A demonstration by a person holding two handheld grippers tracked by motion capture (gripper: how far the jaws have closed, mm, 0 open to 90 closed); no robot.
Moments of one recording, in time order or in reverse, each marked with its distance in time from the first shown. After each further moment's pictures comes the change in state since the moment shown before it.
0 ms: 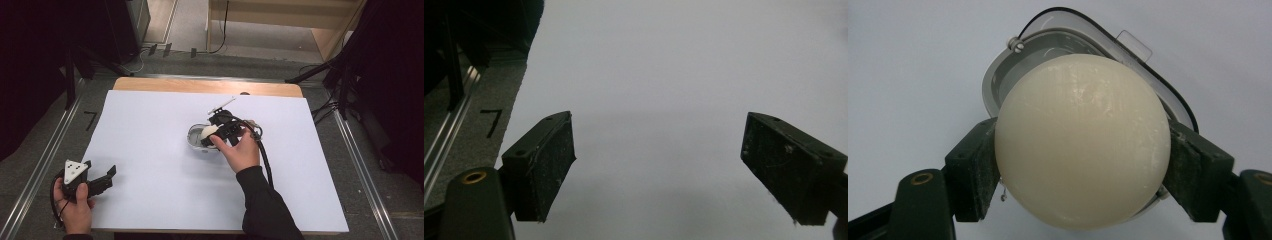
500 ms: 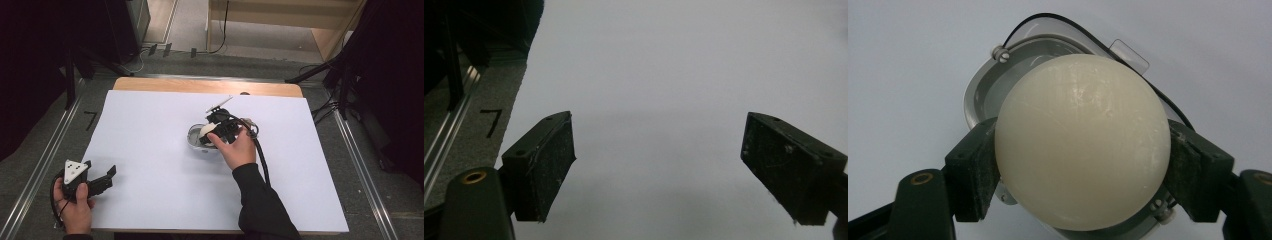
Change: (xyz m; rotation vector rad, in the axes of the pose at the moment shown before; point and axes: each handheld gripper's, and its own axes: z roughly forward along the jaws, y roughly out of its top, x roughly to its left) left arm 0.000 0.000 0.000 0.001 0.000 0.000; right arm -0.003 0.007 0.013 0.012 -0.013 0.021
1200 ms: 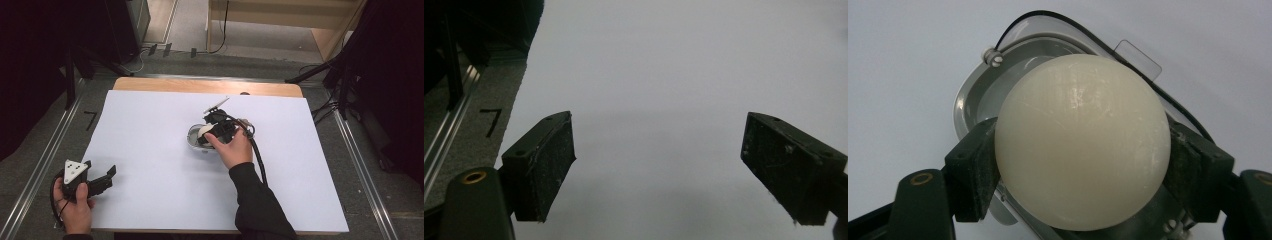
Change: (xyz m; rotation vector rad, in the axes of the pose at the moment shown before) left arm 0.000 0.000 0.000 -0.001 -0.001 -0.005; right arm 0.001 0.003 0.013 0.021 -0.001 0.021
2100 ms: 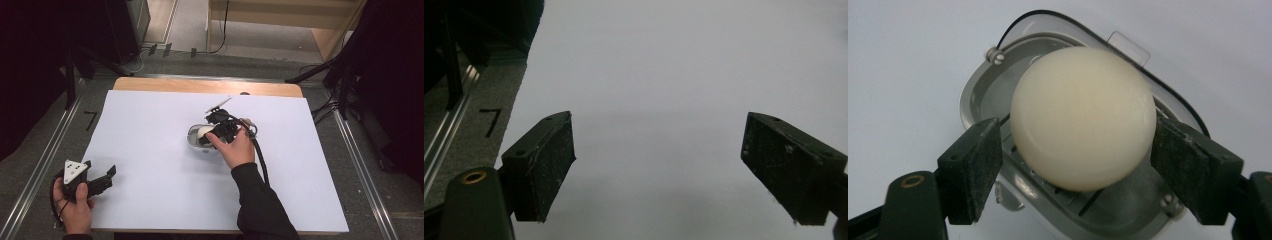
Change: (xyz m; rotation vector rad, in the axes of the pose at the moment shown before) left arm 0.000 0.000 0.000 0.000 0.000 0.000; right arm -0.001 -0.003 -0.010 -0.011 0.002 -0.002
